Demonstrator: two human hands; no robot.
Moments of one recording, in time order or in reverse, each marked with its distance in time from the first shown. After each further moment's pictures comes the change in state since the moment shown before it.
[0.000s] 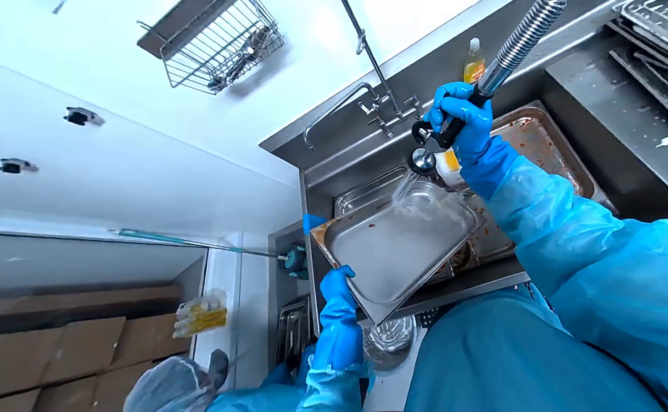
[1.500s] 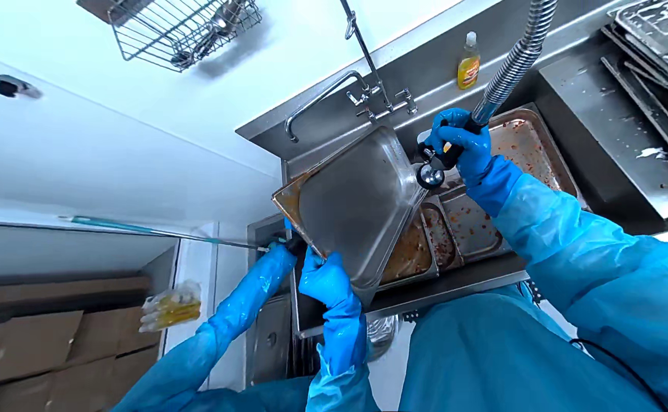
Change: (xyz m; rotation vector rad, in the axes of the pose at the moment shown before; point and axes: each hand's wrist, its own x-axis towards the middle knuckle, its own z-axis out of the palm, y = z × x) left_hand -0.064 0.049 0.021 -0.229 0.417 0.643; right_hand -0.031 -0.006 -0.032 -0.147 -0.035 0.248
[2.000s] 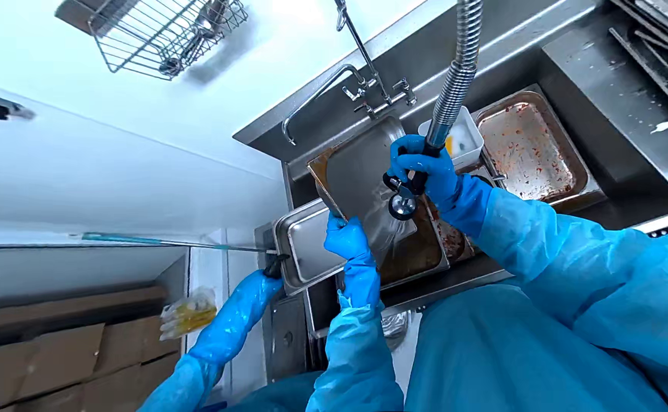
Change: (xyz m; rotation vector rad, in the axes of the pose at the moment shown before) left_hand 0.017 0.025 0.072 0.294 0.146 0.277; right_hand -0.029 0.028 0.076 0.195 -0.061 0.161
